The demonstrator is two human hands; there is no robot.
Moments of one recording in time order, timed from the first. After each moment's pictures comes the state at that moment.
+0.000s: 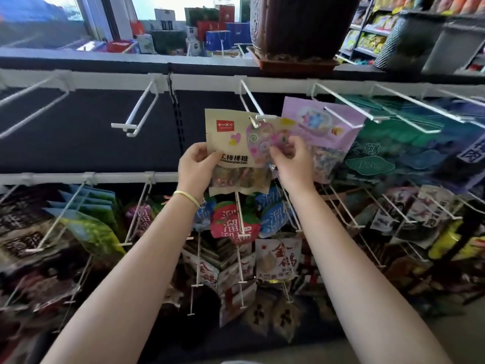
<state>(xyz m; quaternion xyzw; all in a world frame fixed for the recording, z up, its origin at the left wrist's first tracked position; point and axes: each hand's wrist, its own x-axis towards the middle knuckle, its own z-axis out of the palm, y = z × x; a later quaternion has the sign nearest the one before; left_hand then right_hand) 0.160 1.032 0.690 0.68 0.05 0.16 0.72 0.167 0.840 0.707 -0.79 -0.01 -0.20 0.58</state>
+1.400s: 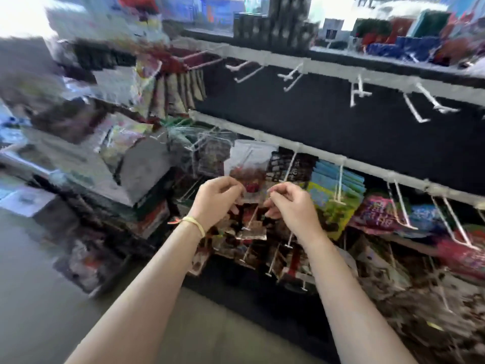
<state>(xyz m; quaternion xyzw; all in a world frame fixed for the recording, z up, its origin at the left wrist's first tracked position) -0.186 1.559 0.649 0.80 0.18 0.19 0.53 -0.101 1.390 0.649 -0.77 -0.20 0.14 0.59</state>
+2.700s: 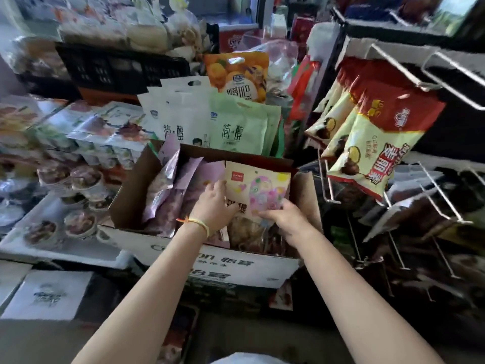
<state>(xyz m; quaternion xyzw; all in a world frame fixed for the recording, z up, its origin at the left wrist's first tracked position) -0.123 2.190 0.585 0.94 0.13 -0.03 0.32 -0.080 2.010 0.569 -0.73 0.05 0.23 0.64</state>
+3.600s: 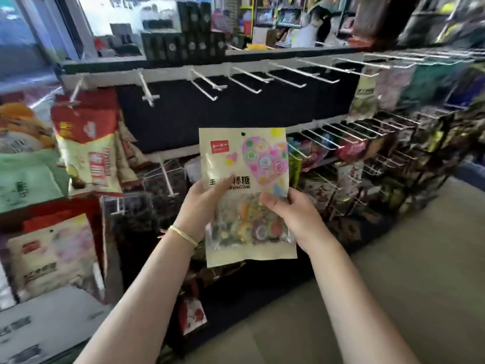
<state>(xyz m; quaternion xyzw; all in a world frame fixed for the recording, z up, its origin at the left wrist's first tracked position) -0.170 1.770 0.689 0.61 -0.10 -0.13 0.77 -0.238 1.592 0.684 -0.71 0.09 -0.07 0.70</state>
